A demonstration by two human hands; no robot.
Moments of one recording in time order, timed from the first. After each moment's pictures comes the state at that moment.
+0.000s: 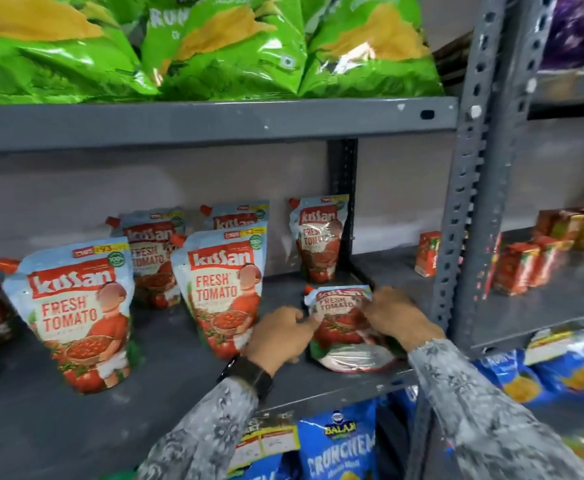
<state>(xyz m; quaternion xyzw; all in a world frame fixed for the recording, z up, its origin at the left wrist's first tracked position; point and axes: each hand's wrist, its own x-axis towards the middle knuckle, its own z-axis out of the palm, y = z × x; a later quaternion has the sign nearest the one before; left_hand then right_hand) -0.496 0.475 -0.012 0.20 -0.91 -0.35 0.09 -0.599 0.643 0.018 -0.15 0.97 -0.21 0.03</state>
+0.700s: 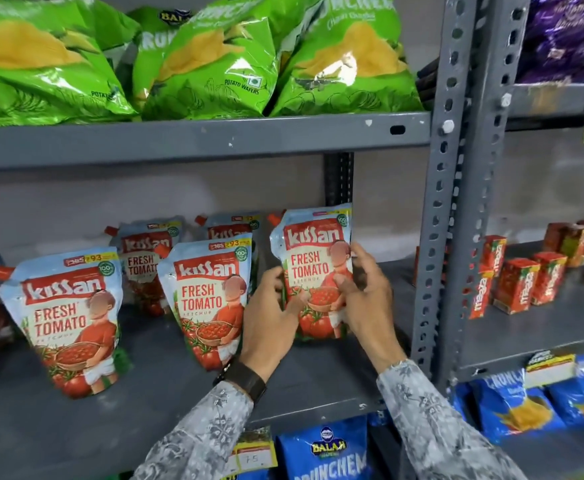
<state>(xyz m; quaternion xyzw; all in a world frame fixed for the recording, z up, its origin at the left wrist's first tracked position) -0.517 0.492 -0.005 0.12 -0.81 -0.40 0.41 -0.611 0.626 0.005 -0.23 0.62 -0.75 -0.07</state>
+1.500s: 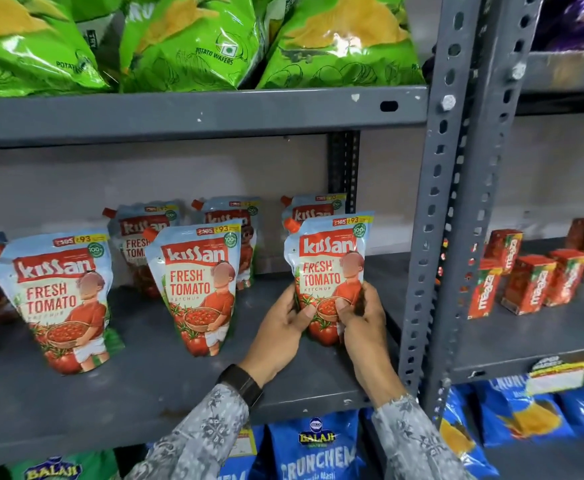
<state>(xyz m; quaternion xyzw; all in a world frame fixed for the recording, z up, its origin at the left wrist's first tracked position) -0.533 0.518 -0.046 0.07 -0.75 -0.61 0.25 -0.615 0.640 -0.057 -0.17 0.61 -0.77 0.02</state>
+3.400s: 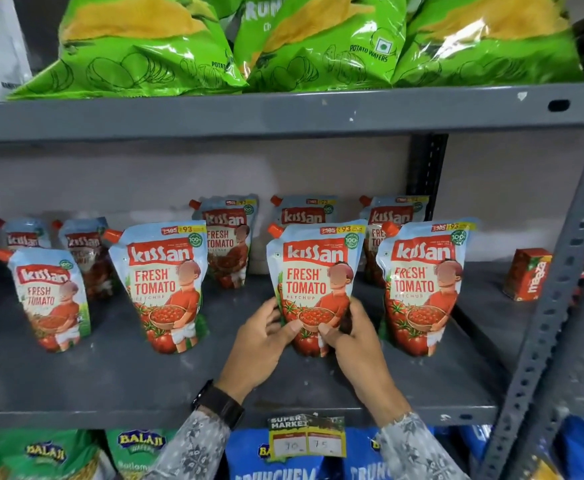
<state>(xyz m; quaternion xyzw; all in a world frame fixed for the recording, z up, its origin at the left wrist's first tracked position) -0.420 0.393 -0.055 0.17 -0.78 -0.53 0.29 -0.541 0.534 -0.064 -0.30 0.67 -0.67 0.11</state>
